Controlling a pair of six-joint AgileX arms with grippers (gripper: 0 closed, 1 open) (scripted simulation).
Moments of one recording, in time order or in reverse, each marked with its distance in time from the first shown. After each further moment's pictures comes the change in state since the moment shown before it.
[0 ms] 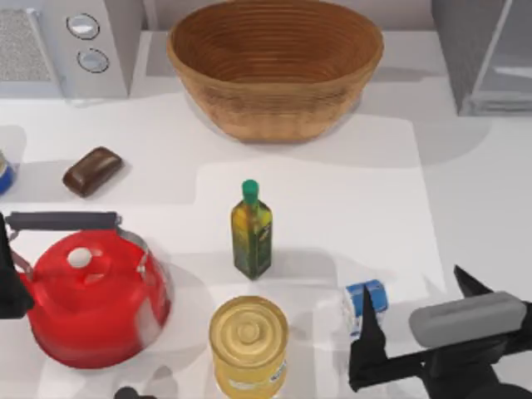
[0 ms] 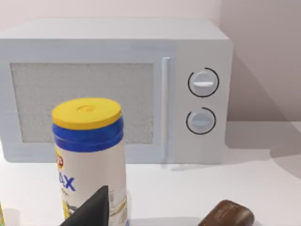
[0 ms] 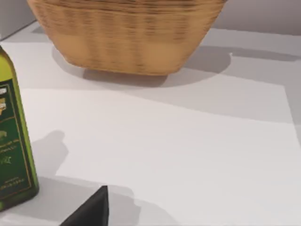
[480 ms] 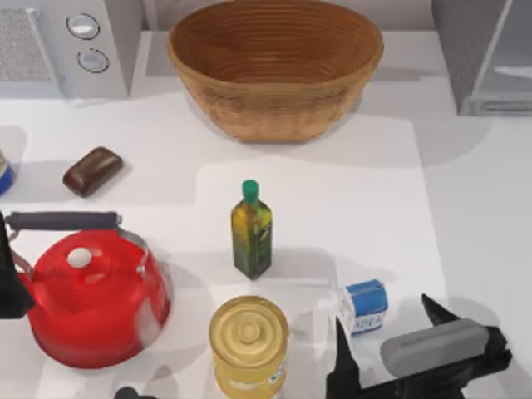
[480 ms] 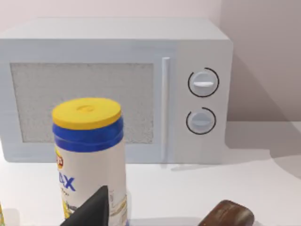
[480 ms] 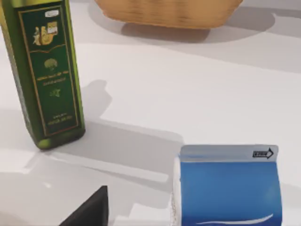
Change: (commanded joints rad) left arm 0.000 0.000 0.000 0.000 0.000 0.000; right arm 0.065 0.292 0.034 0.185 -0.010 0.076
